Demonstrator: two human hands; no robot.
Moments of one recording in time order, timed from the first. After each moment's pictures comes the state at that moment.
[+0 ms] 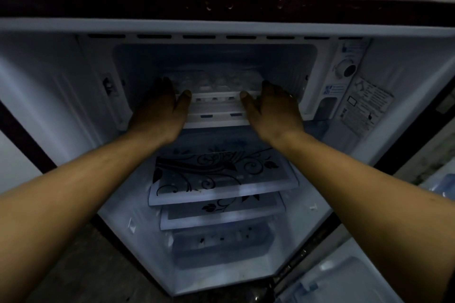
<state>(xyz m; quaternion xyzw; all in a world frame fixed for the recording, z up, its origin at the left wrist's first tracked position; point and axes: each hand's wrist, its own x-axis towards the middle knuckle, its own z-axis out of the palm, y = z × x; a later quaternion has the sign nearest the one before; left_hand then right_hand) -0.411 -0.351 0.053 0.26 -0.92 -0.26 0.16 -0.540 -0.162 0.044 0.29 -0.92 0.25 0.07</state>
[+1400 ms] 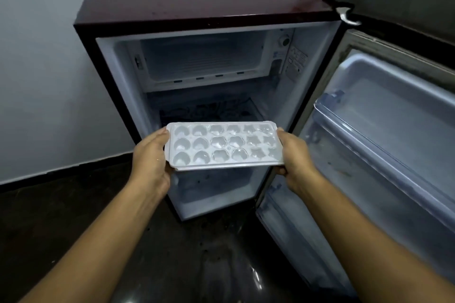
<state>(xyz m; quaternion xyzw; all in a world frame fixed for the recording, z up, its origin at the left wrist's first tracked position) -0.183 -0.236 0.093 0.39 -0.48 -0.77 0.17 -0.295 -0.016 0.067 -0.16 -0.70 0.67 -0.19</state>
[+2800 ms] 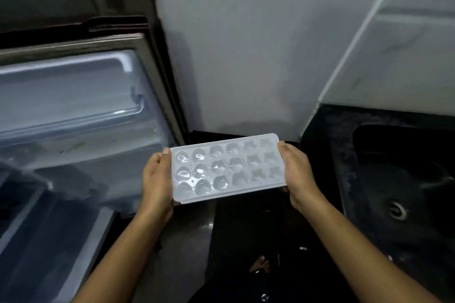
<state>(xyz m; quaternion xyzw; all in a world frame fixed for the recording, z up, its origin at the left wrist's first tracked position) -0.047 0.265 0.090 0.03 -0.67 -0.70 -0.23 0.111 0.456 0.102 -0.45 -0.56 0.67 0.20</state>
